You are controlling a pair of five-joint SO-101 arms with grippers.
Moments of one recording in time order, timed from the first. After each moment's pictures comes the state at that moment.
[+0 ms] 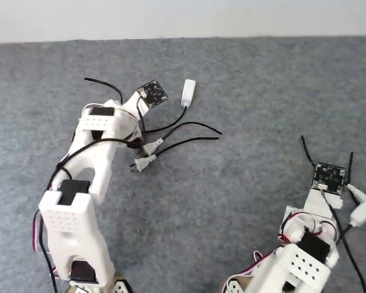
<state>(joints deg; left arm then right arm) -0.4 30.6 2.0 47.7 -47.3 33.1 -72.9 84.7 53.4 16.7</state>
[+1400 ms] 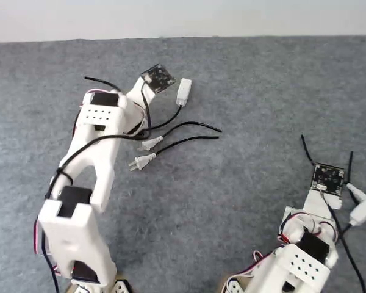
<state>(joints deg) 2.0 23.7 -3.0 62.2 -38.7 33.1 -72.9 85.4 53.2 16.7</state>
